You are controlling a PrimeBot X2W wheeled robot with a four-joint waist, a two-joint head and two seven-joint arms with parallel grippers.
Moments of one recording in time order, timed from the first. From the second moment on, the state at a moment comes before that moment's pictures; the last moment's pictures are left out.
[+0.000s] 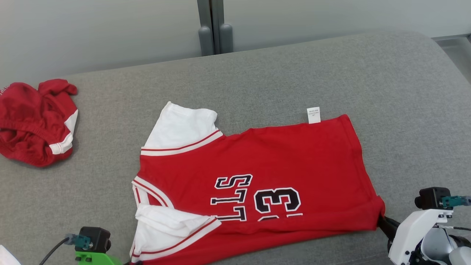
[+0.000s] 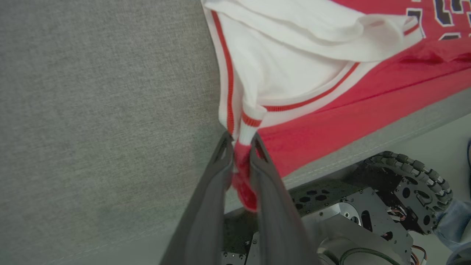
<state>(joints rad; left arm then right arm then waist) -0.02 0.71 -0.67 -0.03 -0.99 0.20 0.41 0.00 -0.36 0.12 0.25 0.70 0.13 0.40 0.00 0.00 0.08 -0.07</state>
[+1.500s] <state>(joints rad) -1.04 0.54 -0.76 0.55 -0.81 -0.12 0.65 -0.75 -0.23 0.19 0.65 0.59 0.13 0.26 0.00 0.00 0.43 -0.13</state>
